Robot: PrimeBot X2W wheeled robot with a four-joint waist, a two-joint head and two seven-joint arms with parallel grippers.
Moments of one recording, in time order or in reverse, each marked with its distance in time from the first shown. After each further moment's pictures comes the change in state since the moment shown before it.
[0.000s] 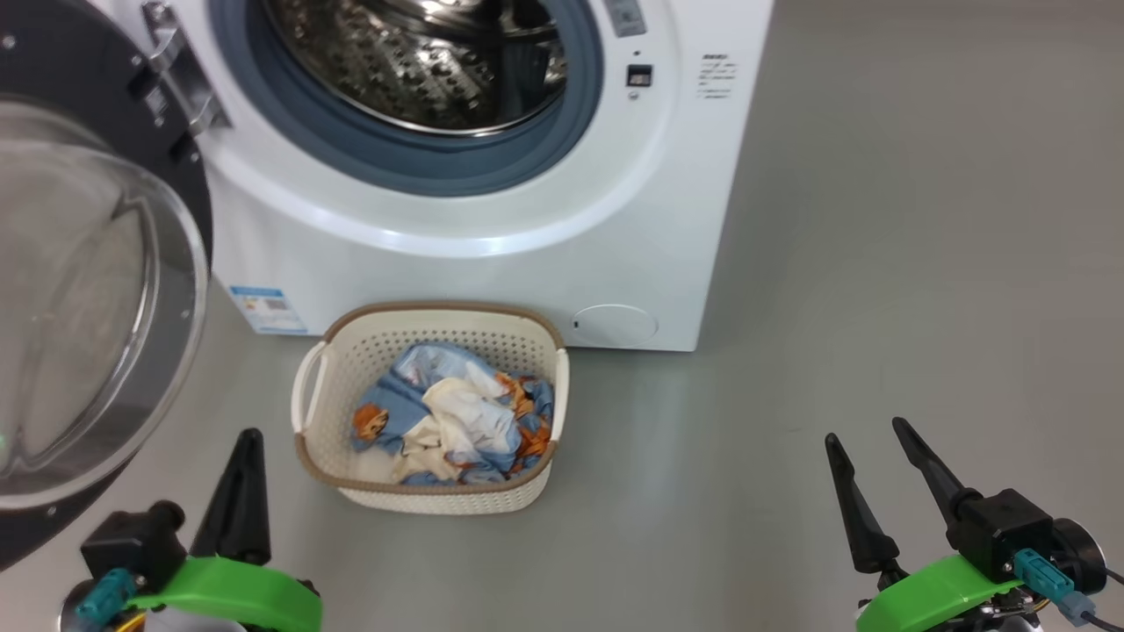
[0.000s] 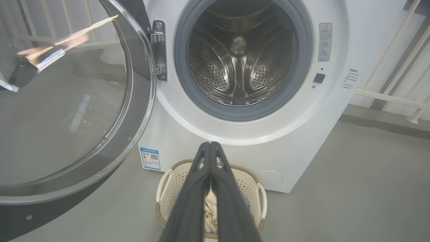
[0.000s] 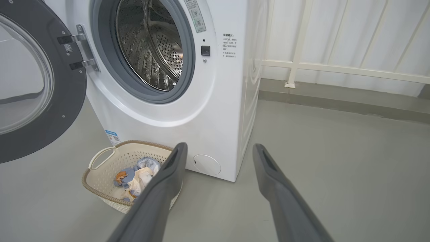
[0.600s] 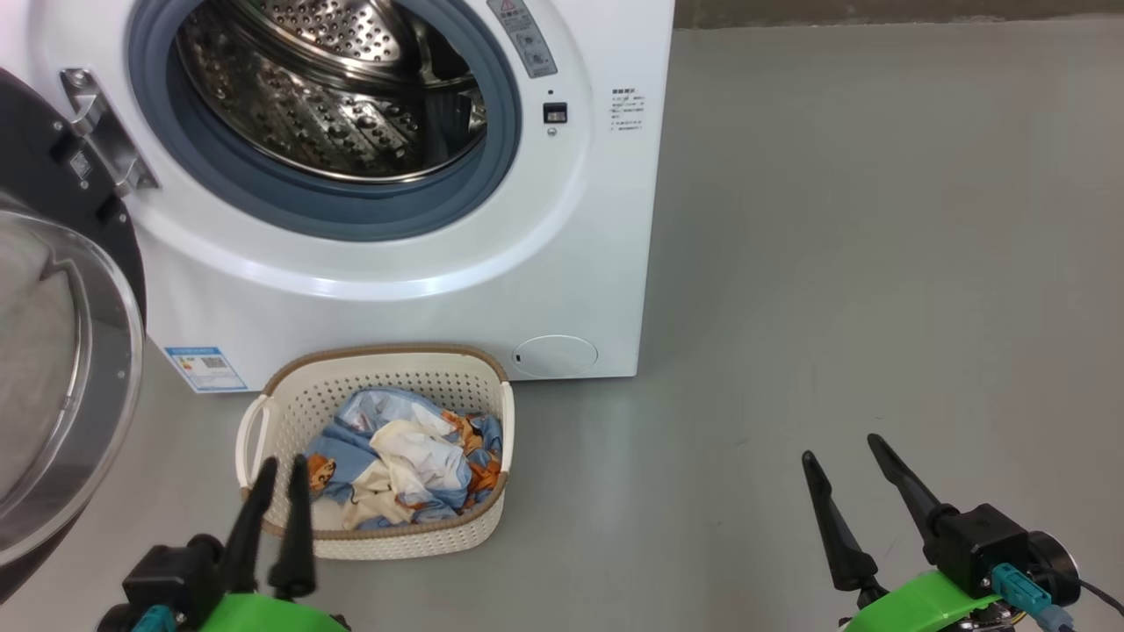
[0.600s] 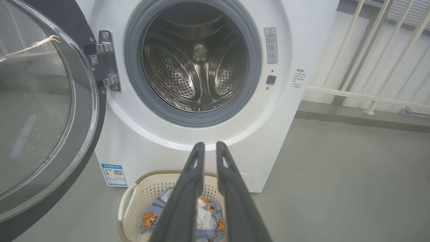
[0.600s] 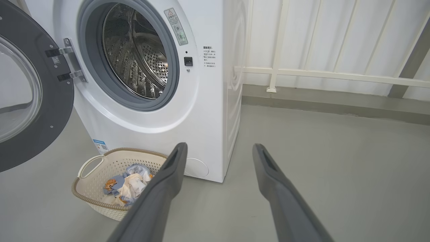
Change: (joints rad) left arm 0.062 -0.014 -0.057 -0.032 0.036 0.009 -0.047; right arm 0.020 0.011 0.034 0.007 0.008 0.000 -0.008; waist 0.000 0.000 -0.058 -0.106
